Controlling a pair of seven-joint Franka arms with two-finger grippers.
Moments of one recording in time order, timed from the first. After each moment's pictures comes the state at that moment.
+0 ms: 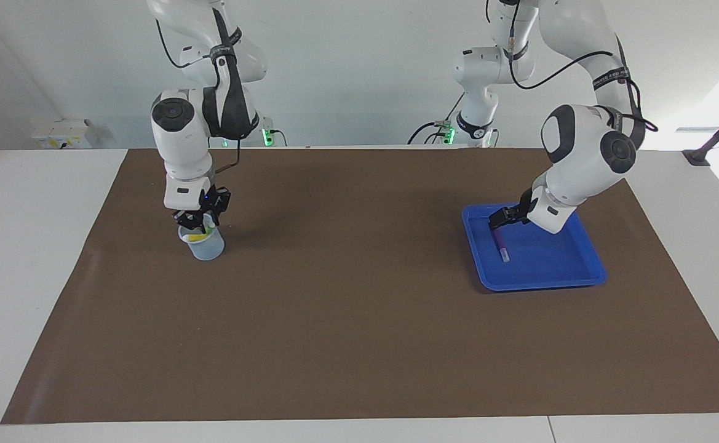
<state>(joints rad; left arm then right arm) -0.02 0.14 -0.12 -1.85 -0.18 1.78 -0.32 -0.01 -0.05 0.08 -2.25 -0.15 2.20 -0.57</state>
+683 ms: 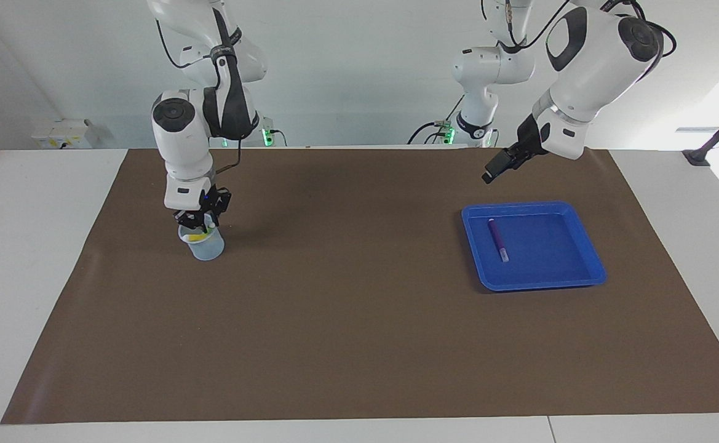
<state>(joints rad) -0.08 -0.08 -0.14 -1.80 -0.27 1.64 -0.69 0.00 -0.05 0.09 -2.25 -0.15 2.20 -0.55</state>
